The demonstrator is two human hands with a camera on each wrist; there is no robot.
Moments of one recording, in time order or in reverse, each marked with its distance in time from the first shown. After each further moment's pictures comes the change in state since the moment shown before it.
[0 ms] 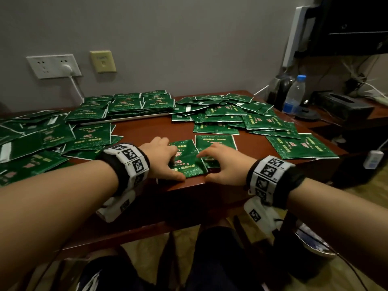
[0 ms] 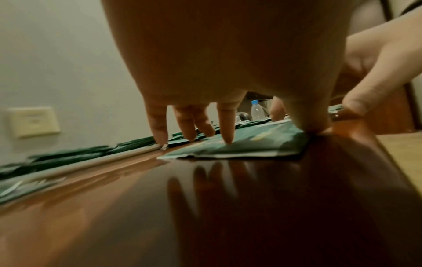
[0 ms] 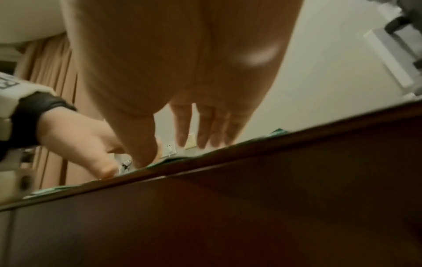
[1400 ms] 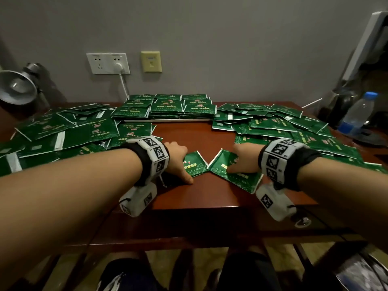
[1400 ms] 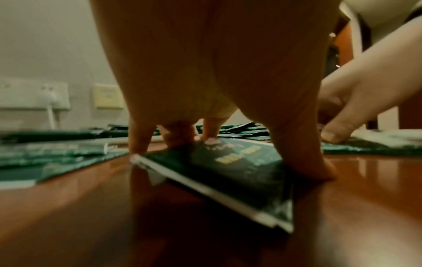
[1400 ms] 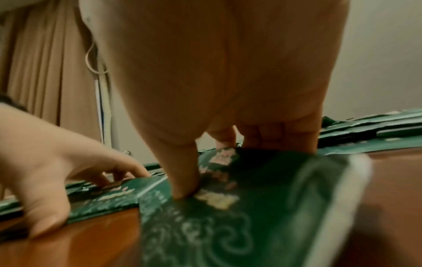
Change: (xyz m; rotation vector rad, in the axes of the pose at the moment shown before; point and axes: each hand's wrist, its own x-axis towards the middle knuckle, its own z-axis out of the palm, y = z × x) left_hand 0.008 -0.067 0.010 -0.133 -0.151 -0.278; right_hand 0.104 -0.033 -0.017 -0.334 -0.249 0.213
